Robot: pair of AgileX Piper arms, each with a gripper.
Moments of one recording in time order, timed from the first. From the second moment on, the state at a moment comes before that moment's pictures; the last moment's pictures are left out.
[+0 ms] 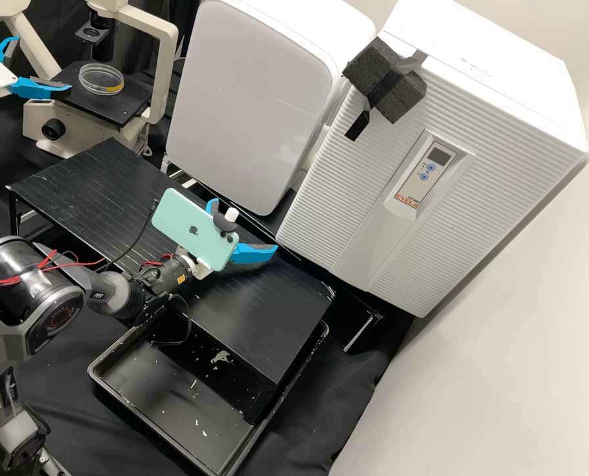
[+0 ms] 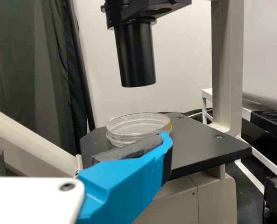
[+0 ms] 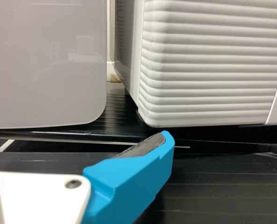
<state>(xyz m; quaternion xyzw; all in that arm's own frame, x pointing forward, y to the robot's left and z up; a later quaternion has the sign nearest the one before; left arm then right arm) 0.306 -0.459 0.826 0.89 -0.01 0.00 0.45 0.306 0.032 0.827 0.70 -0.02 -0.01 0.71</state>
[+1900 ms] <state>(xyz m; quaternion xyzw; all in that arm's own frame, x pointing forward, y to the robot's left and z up) 0.388 -0.463 0.796 0.86 0.03 -0.05 0.51 0.306 0.032 0.827 0.70 -0.02 -0.01 0.71</state>
